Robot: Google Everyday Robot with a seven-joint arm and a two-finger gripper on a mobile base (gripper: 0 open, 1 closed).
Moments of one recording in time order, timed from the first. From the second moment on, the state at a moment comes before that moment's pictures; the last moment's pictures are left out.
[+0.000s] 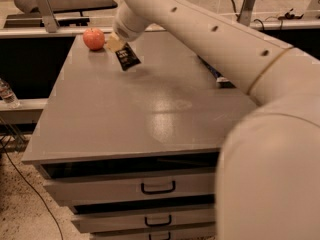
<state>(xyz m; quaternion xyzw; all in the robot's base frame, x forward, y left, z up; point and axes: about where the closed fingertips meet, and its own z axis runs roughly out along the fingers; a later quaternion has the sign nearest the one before) 0.774 0.109 0.928 -0.52 0.74 0.01 0.42</state>
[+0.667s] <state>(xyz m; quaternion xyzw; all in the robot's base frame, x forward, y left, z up) 0.845 0.177 0.941 -0.53 0.72 0.04 0.46</state>
